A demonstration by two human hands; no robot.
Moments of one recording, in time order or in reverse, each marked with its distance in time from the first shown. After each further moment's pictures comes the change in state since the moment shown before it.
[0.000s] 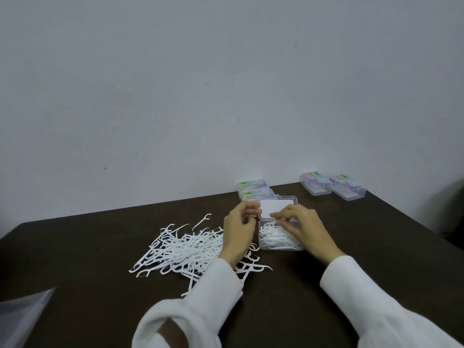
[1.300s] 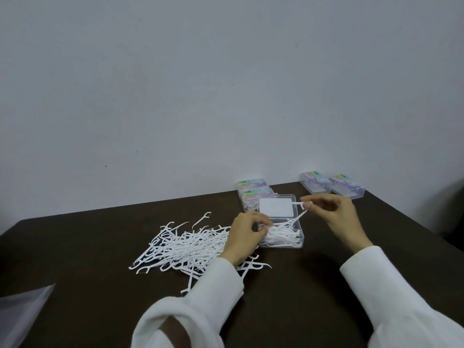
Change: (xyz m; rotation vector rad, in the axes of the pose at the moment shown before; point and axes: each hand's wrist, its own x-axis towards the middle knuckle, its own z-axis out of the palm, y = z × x) left_hand -0.002 -0.010 0.003 0.324 -0.240 0.106; right_hand -0.007 0.009 -0.045 0.452 0.234 0.261
